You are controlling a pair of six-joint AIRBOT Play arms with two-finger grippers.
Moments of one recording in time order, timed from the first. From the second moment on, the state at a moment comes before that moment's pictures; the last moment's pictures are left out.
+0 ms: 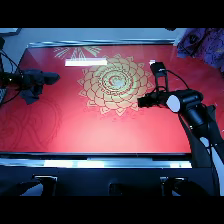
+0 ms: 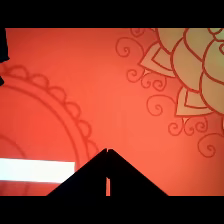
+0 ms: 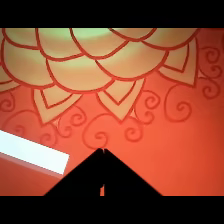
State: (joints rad) left arm 0.05 -1.23 1.51 1.46 -1.24 -1.53; right arm 0.33 -1.14 1.12 -1.56 0.89 1.63
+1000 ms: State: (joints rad) left arm 0.05 -1.26 1.51 1.46 -1.23 -1.53; right arm 0.33 -1.14 1.12 -1.56 0.89 1.63
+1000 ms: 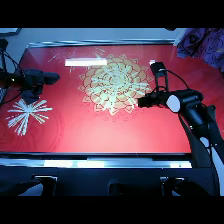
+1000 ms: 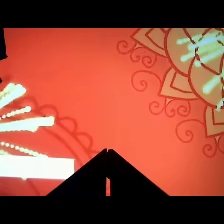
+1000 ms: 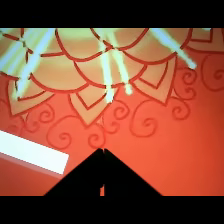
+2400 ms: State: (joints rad) left arm 0.23 -2.02 1.99 1.46 -1.07 -1.77; right arm 0.33 -1.14 1.12 -1.56 0.89 1.63
